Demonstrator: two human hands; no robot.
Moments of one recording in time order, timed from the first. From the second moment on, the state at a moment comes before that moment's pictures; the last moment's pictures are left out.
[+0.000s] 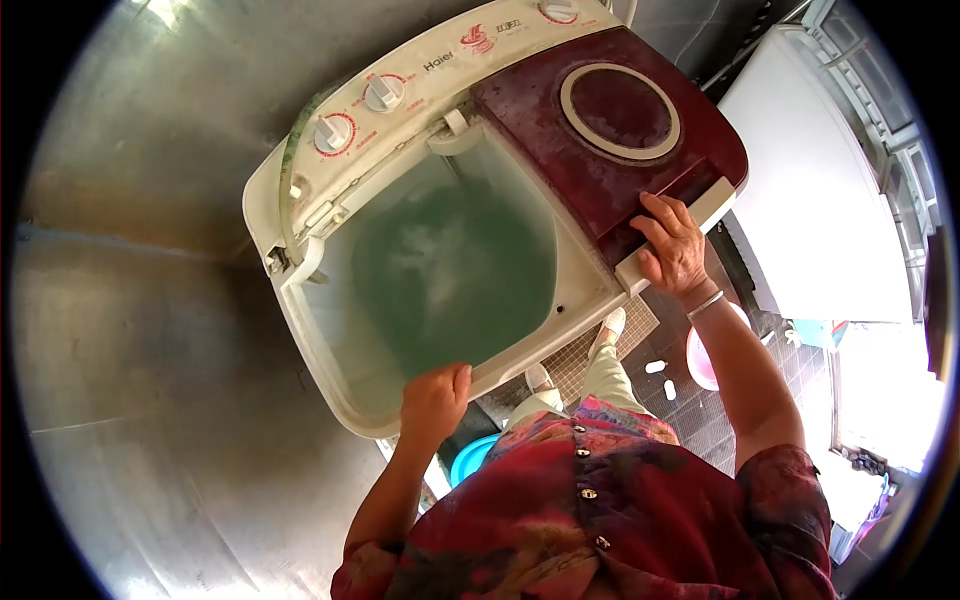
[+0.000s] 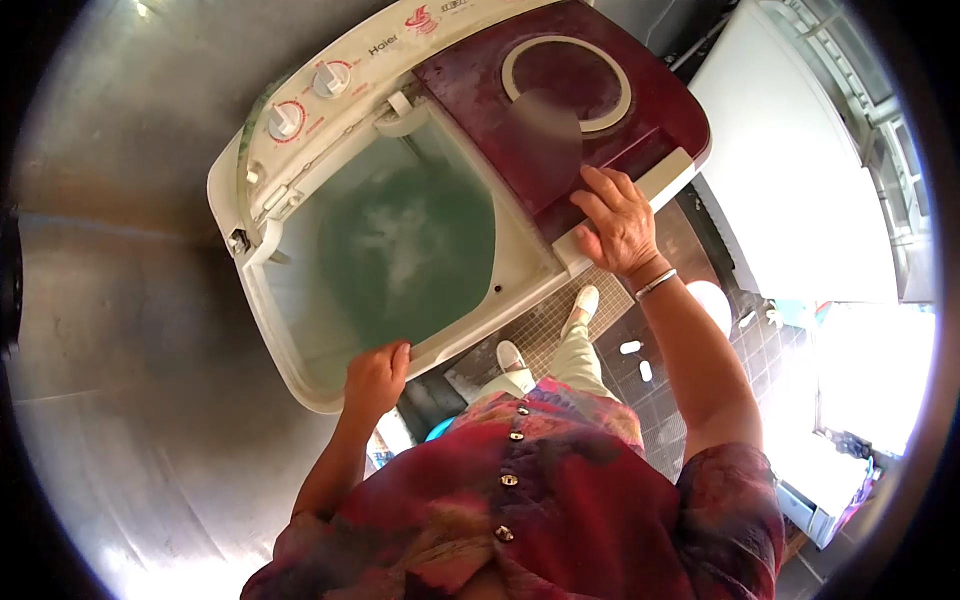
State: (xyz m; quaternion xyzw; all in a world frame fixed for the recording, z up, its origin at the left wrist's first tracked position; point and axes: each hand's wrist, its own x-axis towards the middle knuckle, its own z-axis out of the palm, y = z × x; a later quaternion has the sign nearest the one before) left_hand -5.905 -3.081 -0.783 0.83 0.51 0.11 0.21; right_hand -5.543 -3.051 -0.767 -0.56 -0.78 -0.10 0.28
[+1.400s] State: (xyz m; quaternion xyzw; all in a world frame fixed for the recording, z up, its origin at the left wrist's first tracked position) left_hand -5.902 -3.084 -0.786 0.83 0.54 0.03 0.14; right_hand -5.533 -3.059 -0.773 -0.53 -0.76 -0.11 0.35
